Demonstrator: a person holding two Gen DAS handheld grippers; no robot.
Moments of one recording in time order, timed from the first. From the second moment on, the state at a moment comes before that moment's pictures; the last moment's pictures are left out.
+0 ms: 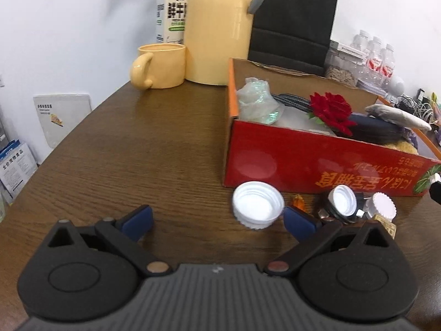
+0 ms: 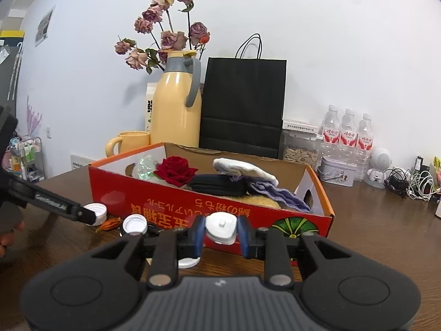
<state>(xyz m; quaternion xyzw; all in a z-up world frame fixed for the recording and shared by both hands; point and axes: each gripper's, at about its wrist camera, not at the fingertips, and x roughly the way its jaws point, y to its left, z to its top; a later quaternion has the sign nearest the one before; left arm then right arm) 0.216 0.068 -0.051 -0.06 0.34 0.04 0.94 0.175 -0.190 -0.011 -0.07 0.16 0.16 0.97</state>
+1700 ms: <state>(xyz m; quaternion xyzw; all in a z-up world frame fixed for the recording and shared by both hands) 0.230 0.006 0.035 -0.03 0.18 -0.04 0.98 0.207 -0.198 0.057 -0.04 0.09 0.16 0.98</state>
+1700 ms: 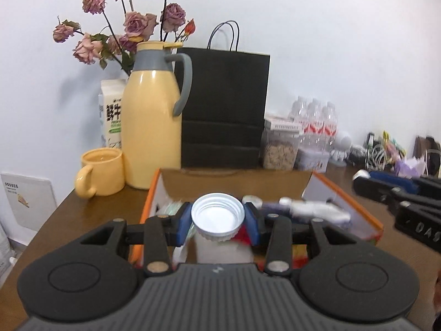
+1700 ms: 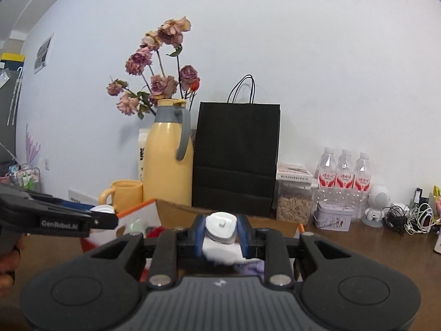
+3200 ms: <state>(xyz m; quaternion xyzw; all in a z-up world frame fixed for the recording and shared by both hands) 0.255 -0.007 0.039 -0.05 0.14 -0.01 0.99 0.260 -0.204 0.049 0.01 0.12 0.15 0.98</state>
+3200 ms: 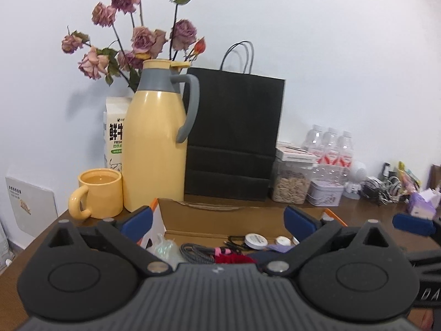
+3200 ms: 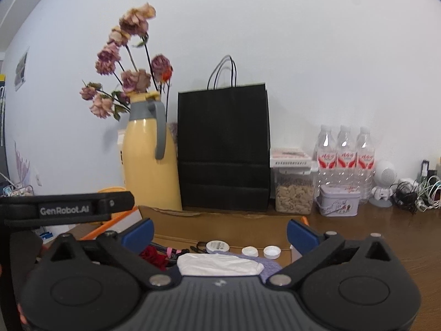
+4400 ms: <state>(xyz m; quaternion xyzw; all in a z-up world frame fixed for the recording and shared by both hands) 0.161 0.062 -0.028 -0.06 0.24 0.00 0.97 0.192 -0.169 -0.017 -0.05 0.29 0.20 0.94</state>
